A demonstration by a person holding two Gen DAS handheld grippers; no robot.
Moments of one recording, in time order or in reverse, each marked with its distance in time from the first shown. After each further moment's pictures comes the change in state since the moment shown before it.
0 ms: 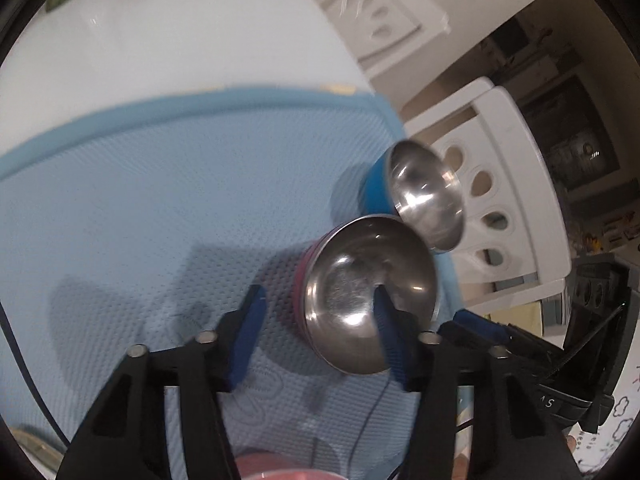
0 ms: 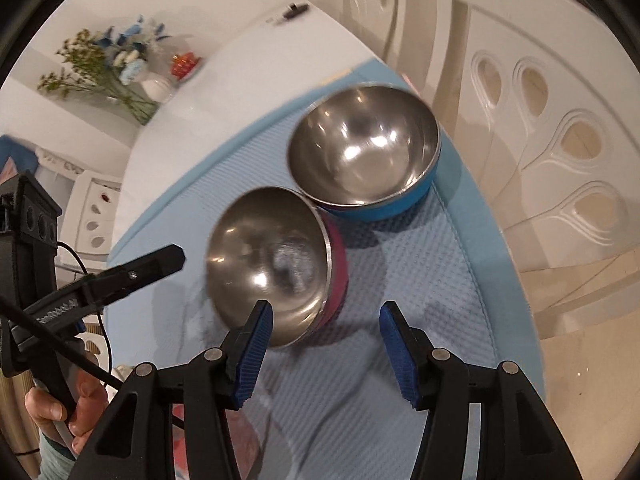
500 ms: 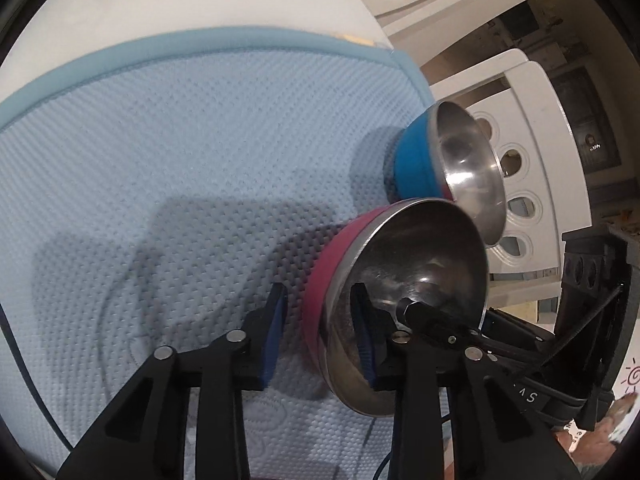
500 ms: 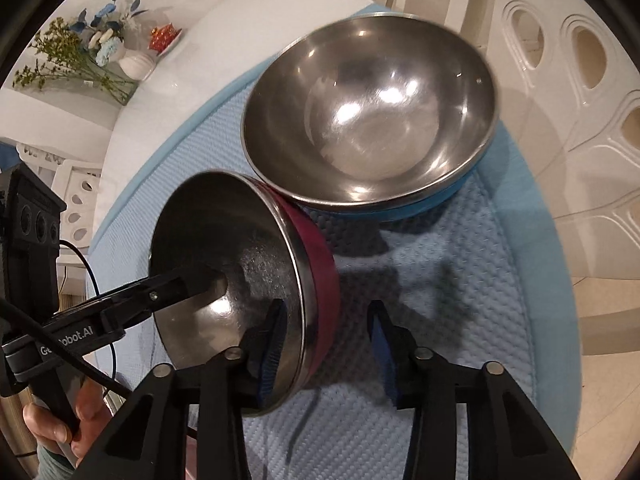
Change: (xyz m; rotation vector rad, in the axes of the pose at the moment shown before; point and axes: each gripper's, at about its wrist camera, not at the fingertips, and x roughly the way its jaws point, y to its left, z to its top) left arm 0.051 0.015 -0.001 -0.023 0.110 -0.023; right arm 0.065 -0.012 0.017 0.013 0.108 0.008
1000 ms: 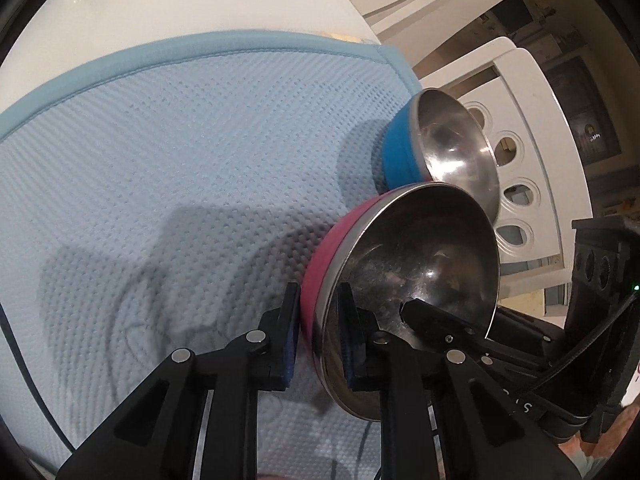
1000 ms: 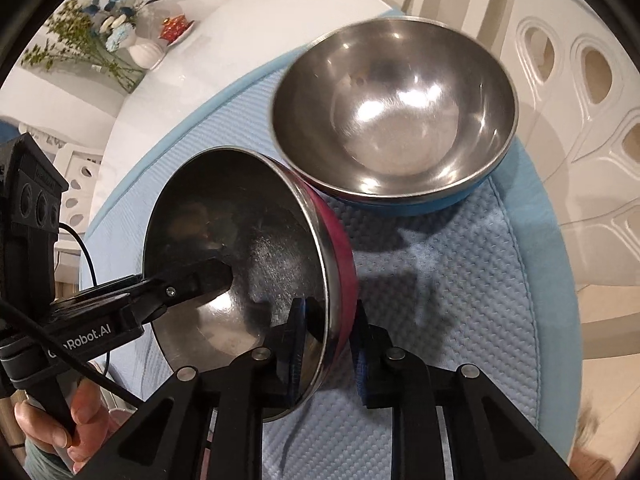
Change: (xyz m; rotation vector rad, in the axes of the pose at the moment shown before) left arm -0.013 -0.009 -0.012 0.040 -0.031 0.022; right arm -0.005 0.013 -0.010 -0.064 -0.024 -0.036
